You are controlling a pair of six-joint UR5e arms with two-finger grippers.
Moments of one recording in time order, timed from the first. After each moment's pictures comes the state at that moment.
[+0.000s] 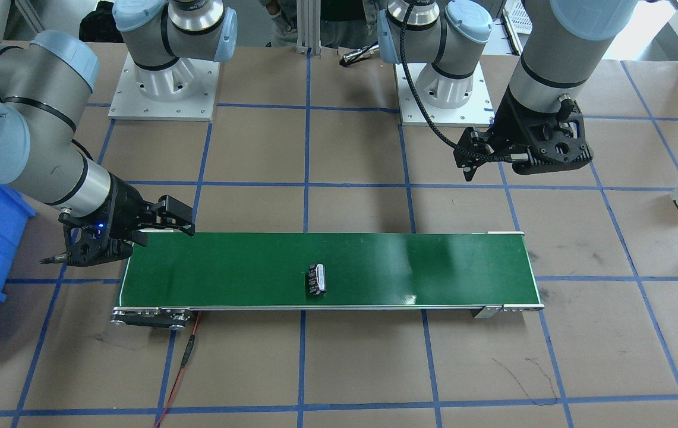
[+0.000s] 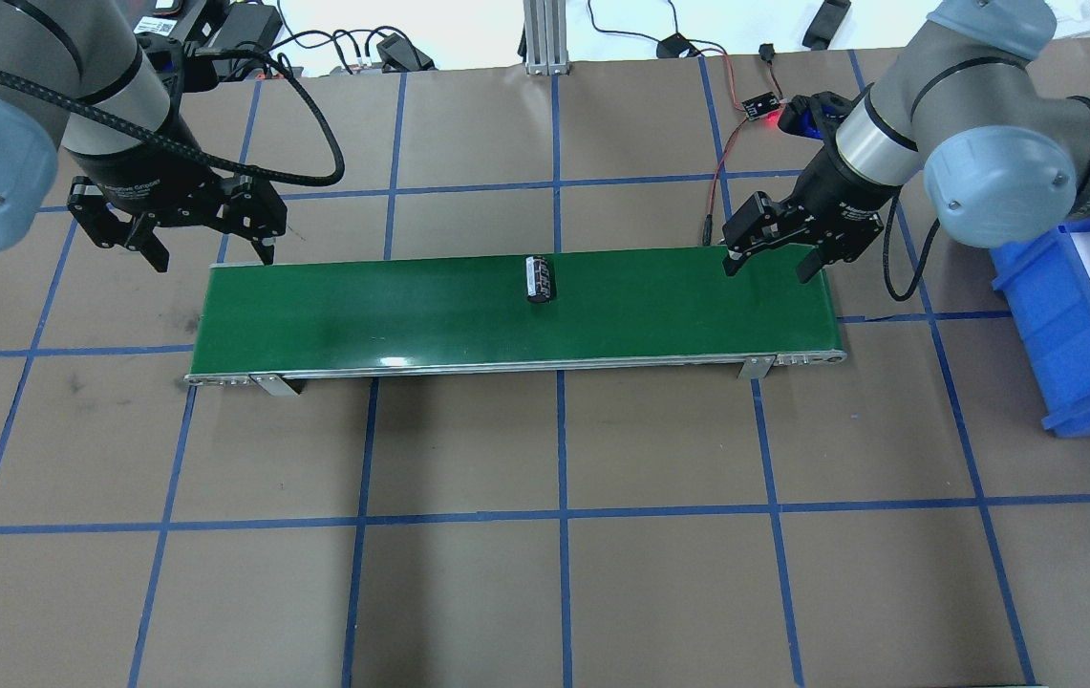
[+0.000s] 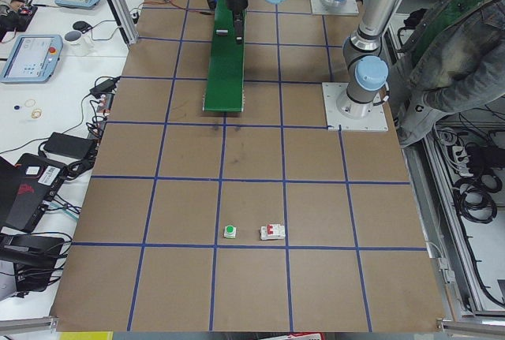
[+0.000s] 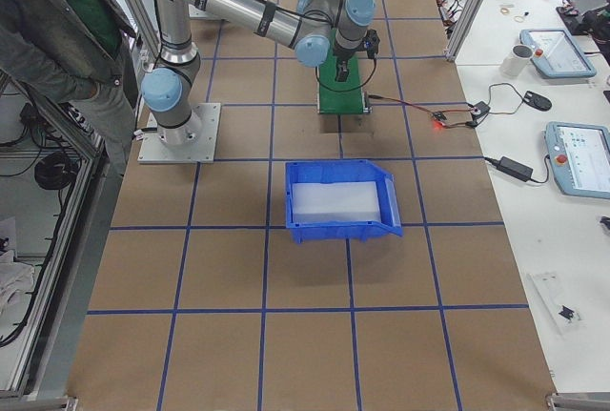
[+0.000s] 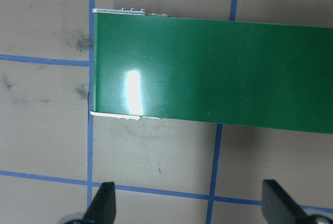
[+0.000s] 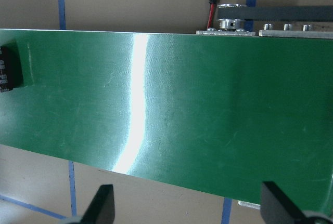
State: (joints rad) left arm -1.51 -1.58 -1.64 -1.51 1.67 -0.03; right arm 1.43 -1.36 1.77 -1.83 -1.26 -0.22
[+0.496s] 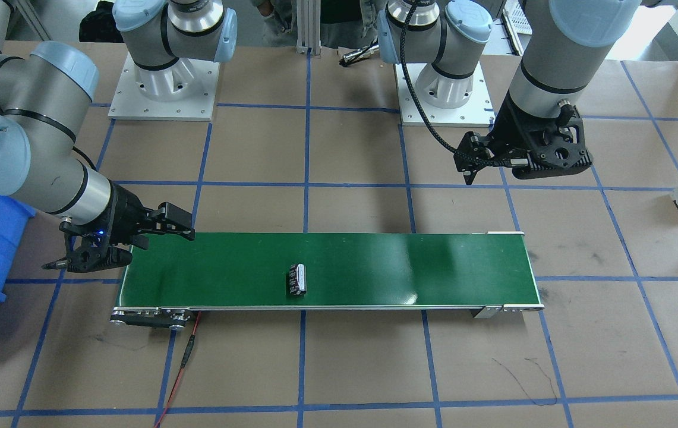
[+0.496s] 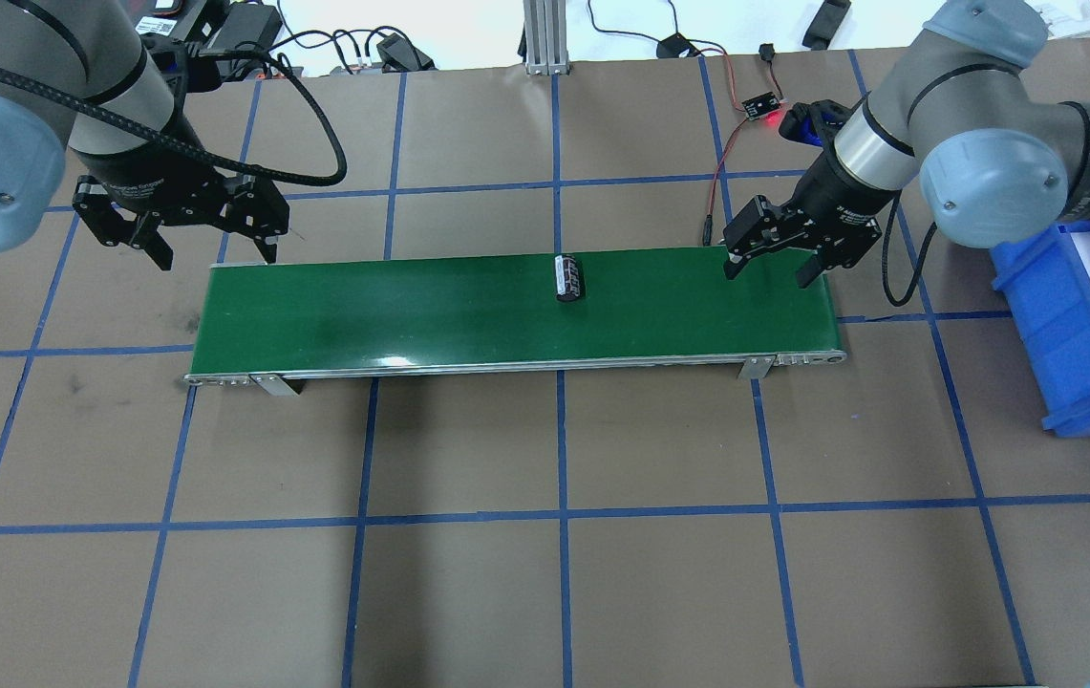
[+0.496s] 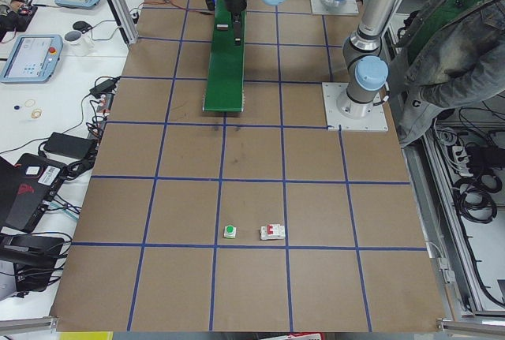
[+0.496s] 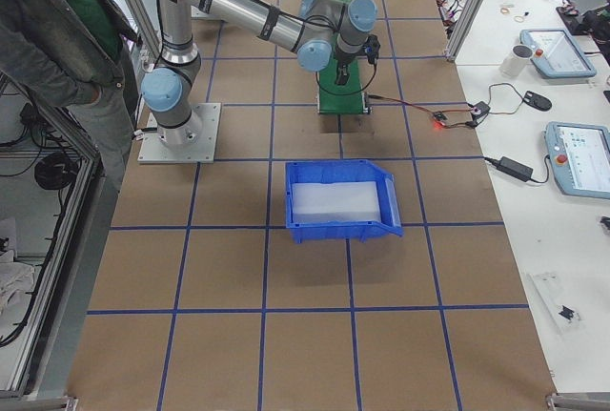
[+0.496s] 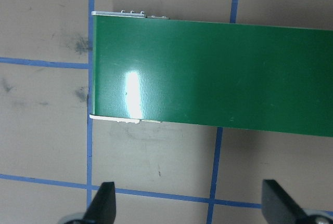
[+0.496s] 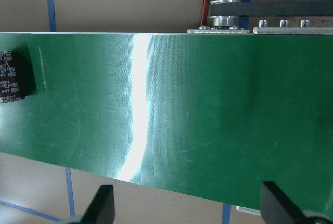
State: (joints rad) left arm -1.51 -1.59 -1.64 -1.50 1.66 -0.03; right arm 1.43 -1.34 1.77 -1.84 -1.26 -0.21
